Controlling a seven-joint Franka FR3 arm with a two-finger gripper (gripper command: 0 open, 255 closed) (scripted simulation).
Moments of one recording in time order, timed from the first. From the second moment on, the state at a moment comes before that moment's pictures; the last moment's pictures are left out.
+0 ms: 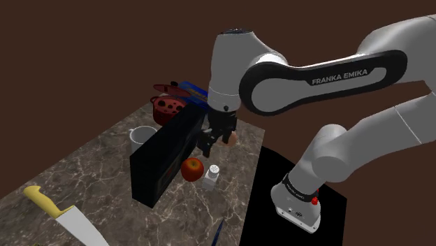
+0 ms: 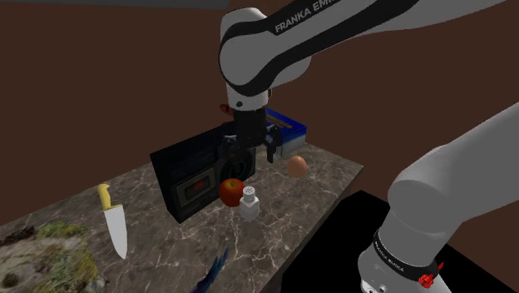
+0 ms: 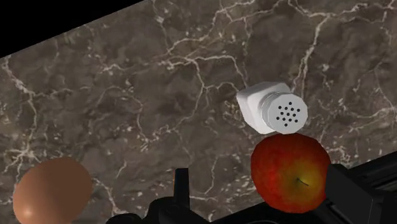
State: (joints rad) arm 0.09 -0.48 0.54 -2.49 0.30 1.94 0.49
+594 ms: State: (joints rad) arm 0.05 -0.25 0.71 -2.44 0.24 2.14 0.71
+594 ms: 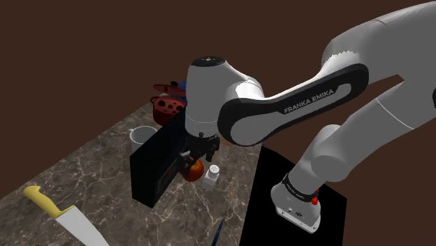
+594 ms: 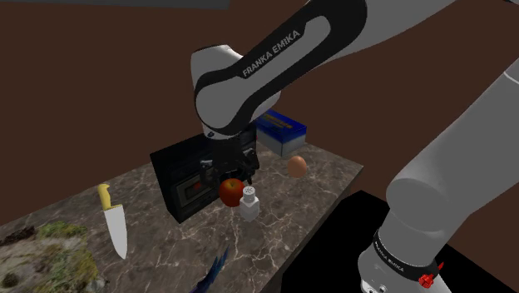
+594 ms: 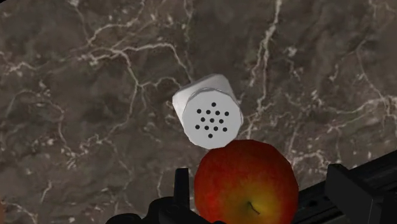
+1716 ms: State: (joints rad) arm 0.05 -0.21 0.72 -2.48 0.22 2.21 0.72
